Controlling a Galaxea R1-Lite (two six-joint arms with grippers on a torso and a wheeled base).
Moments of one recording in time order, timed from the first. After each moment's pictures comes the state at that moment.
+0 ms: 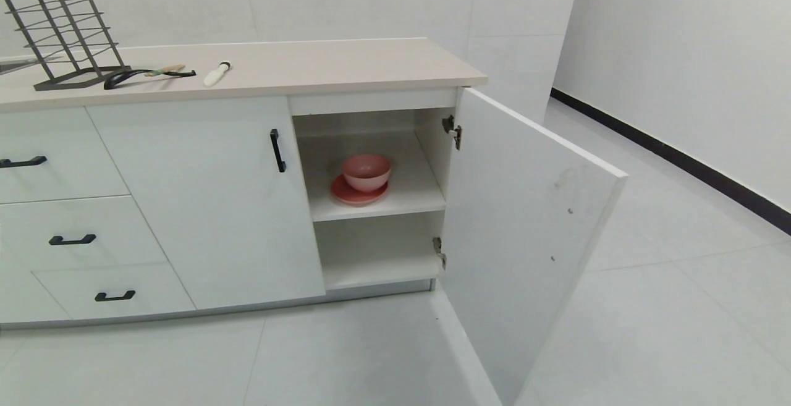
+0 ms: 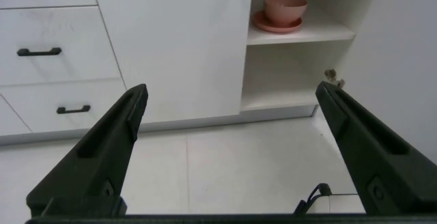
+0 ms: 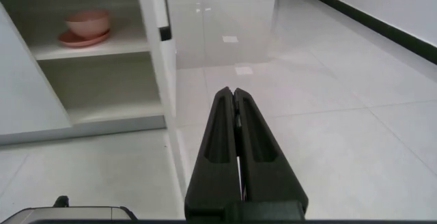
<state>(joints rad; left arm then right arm) 0.00 0.00 0.00 0.00 -0.02 0.00 0.00 0.01 0.00 0.00 0.00 0.00</state>
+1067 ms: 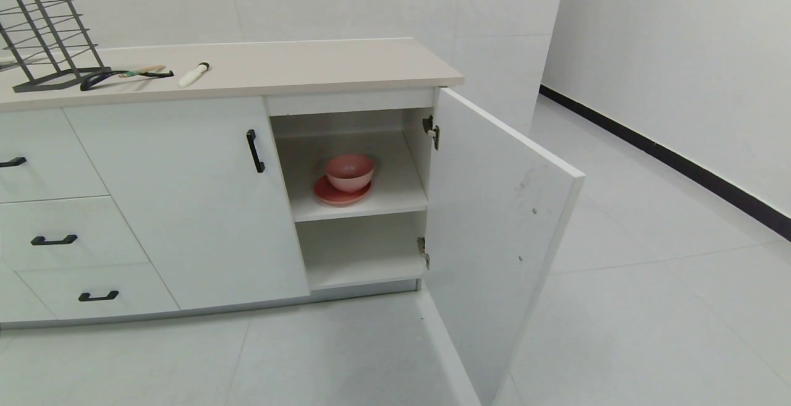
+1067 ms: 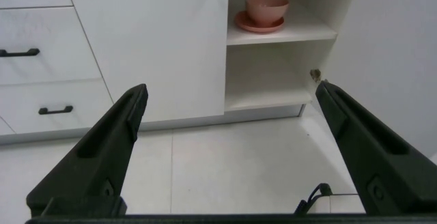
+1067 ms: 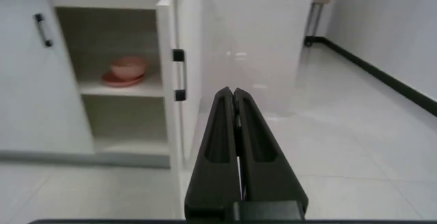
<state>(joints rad) 0.00 0.00 0.00 0.00 -0.02 0.00 0.01 0.17 -0.15 -0.16 0.21 -0.02</state>
